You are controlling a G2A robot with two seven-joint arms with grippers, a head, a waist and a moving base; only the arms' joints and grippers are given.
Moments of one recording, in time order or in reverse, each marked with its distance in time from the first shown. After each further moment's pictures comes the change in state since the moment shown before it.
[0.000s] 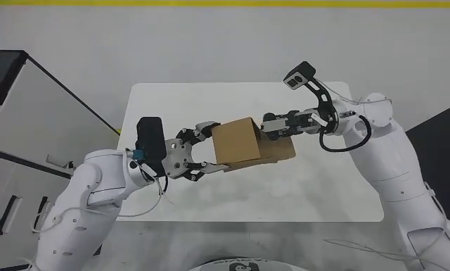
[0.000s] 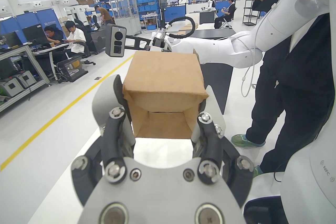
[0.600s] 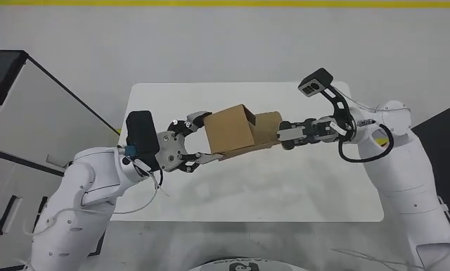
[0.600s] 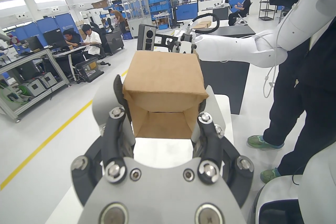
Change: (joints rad) left arm 0.000 -0.001 -0.045 -0.017 0.055 0.049 0.030; right arm -0.113 0.027 0.119 -0.094 0.014 0.055 0.053
